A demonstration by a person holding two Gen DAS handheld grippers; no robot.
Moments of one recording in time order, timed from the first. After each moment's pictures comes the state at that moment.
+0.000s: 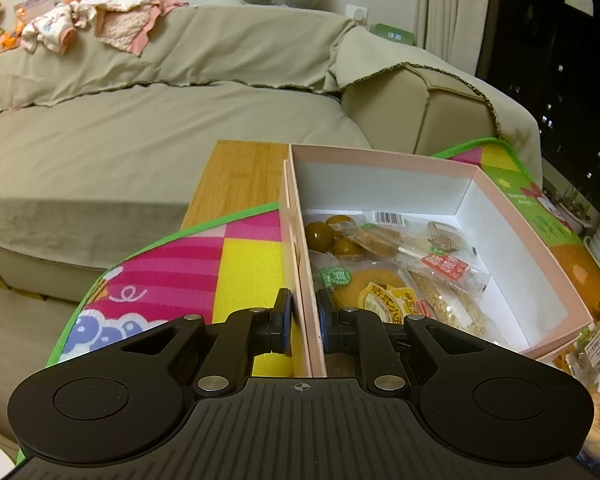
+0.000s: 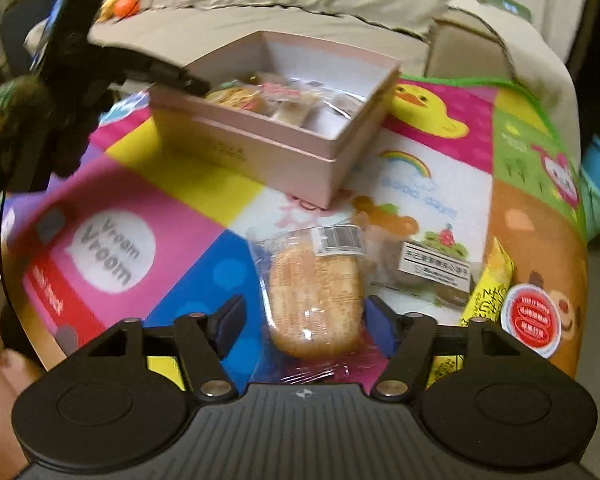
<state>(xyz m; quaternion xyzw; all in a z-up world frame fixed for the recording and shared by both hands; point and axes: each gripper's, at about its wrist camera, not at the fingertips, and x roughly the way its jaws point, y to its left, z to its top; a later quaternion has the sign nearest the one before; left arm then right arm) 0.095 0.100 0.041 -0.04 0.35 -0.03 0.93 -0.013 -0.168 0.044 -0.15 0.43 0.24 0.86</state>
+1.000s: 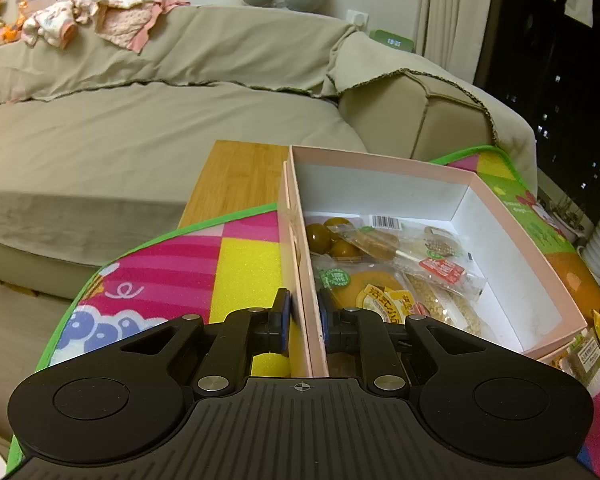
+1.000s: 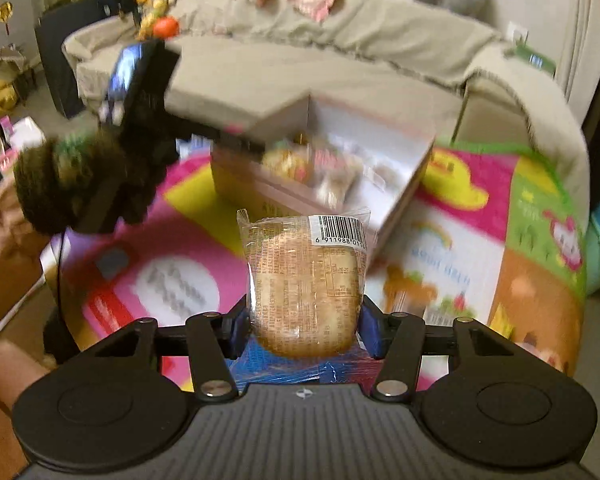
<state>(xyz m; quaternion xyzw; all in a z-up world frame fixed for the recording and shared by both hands) 0.094 0.105 0.041 -0.06 0.35 -0.03 0.94 -0.031 -0.149 0.110 -0.15 0.38 0.29 0.87</state>
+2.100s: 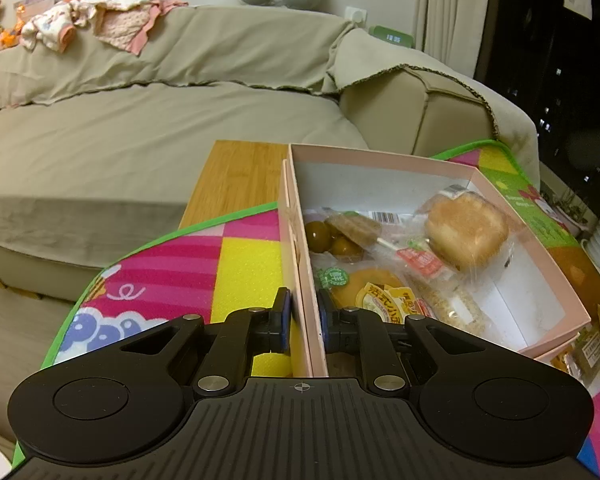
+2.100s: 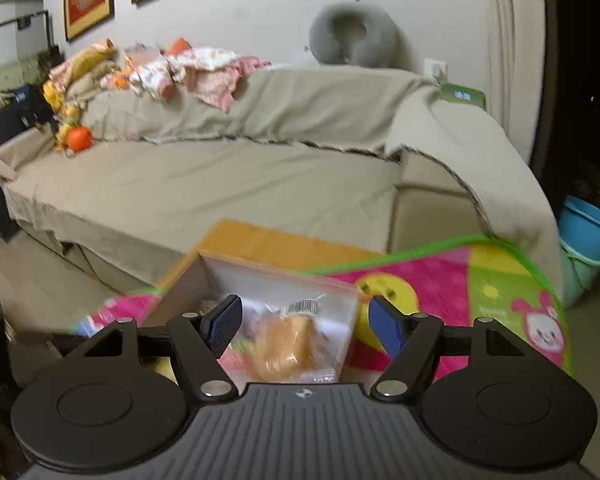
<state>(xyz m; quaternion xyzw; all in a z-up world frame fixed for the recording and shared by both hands) 0.094 0.100 0.039 -0.05 0.35 -0.03 0.94 0.119 -0.130 0.139 -0.05 0.32 0.18 0.93</state>
